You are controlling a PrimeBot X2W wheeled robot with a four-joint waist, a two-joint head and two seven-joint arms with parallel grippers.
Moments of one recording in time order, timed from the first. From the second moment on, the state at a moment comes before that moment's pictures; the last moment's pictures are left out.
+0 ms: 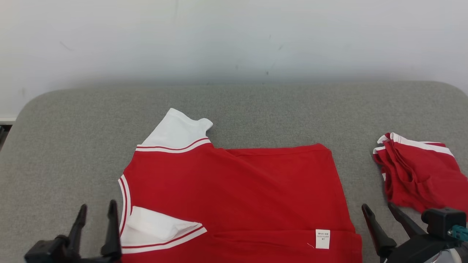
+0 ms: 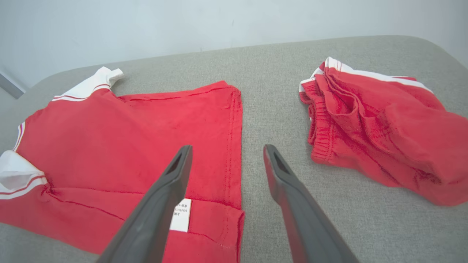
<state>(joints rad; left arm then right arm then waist) 0.06 0.17 -0.13 0.01 -0.31 0.08 -0.09 0.16 -0.31 0.09 -0.14 0.53 -0.07 0.22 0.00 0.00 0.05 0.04</state>
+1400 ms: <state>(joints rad) -0.01 0.17 -0.22 0.14 -0.26 0.04 -0.11 0.01 -0.18 0.08 0.04 0.44 -0.10 -0.12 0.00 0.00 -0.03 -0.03</state>
